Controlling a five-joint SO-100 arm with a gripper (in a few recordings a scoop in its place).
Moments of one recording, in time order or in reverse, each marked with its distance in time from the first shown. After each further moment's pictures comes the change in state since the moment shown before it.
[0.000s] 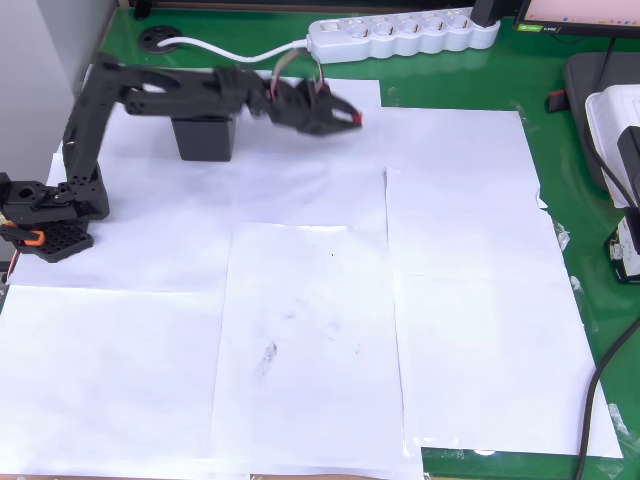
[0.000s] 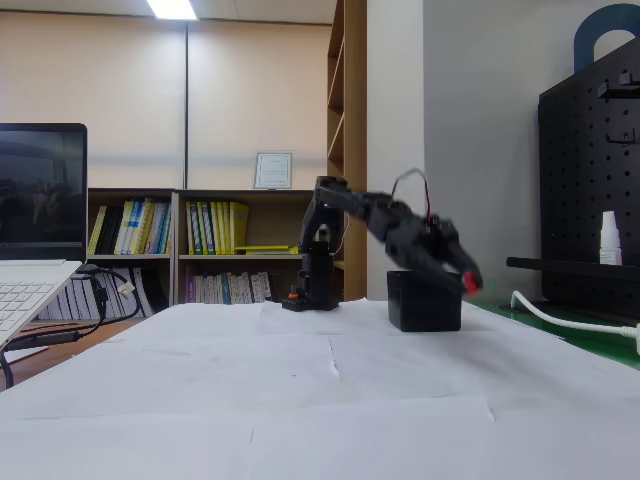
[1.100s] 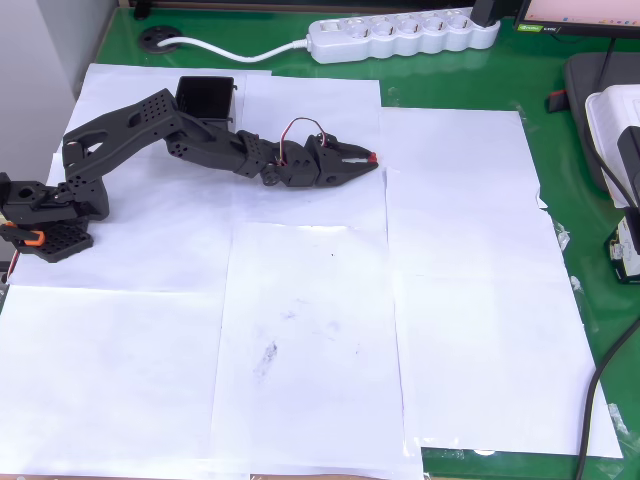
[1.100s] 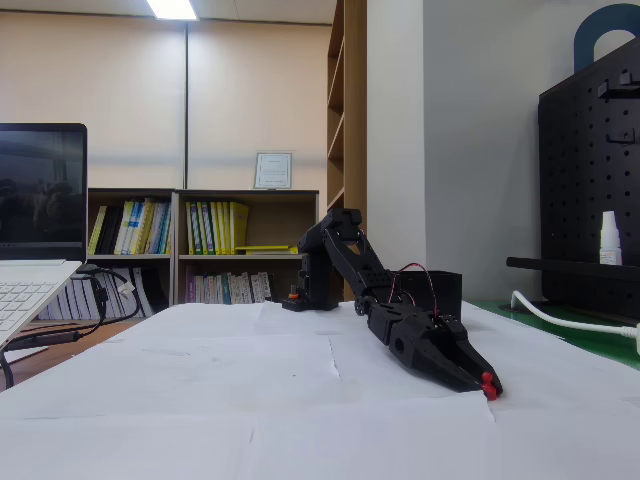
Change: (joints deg) arm 4.0 53.3 18.7 -51.3 -12.2
